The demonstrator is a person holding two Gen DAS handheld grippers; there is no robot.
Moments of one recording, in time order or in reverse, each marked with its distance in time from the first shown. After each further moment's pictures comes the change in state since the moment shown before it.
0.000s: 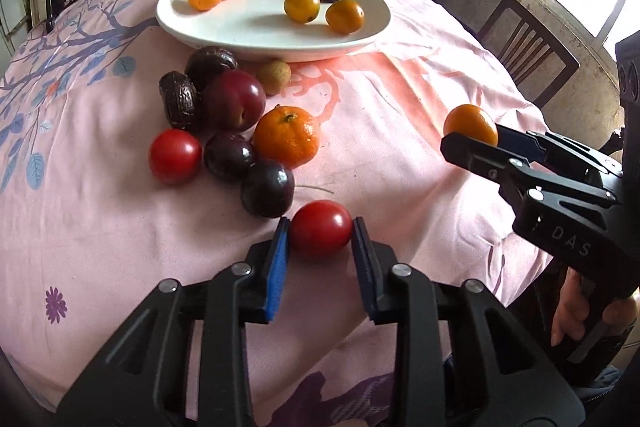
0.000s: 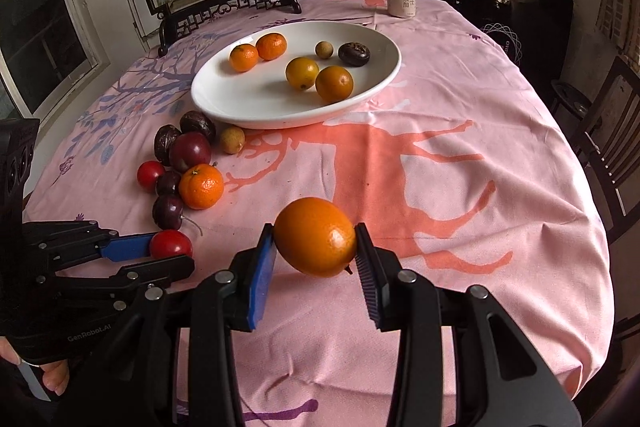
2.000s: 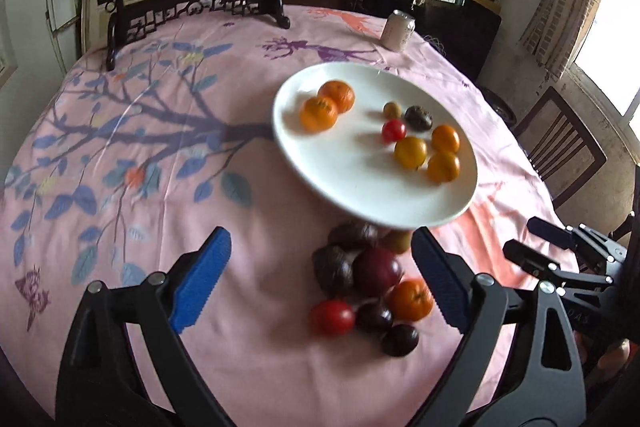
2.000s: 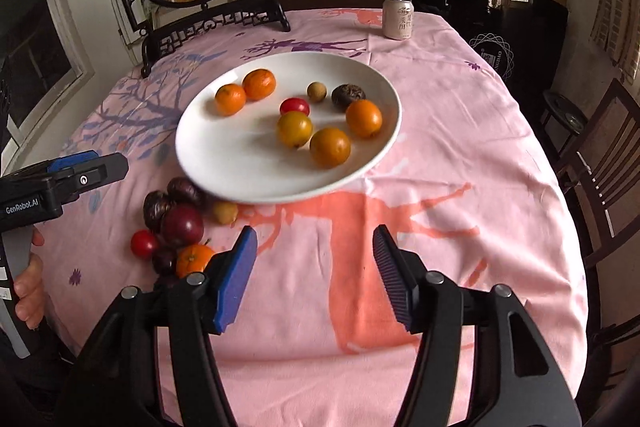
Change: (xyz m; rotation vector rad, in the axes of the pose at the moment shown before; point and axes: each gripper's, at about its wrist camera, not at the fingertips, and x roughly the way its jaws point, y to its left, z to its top) left arm -0.049 0.091 0.076 -0.139 -0.173 0.101; right arm 0.006 0.008 0.061 -0.012 0.010 -0.066
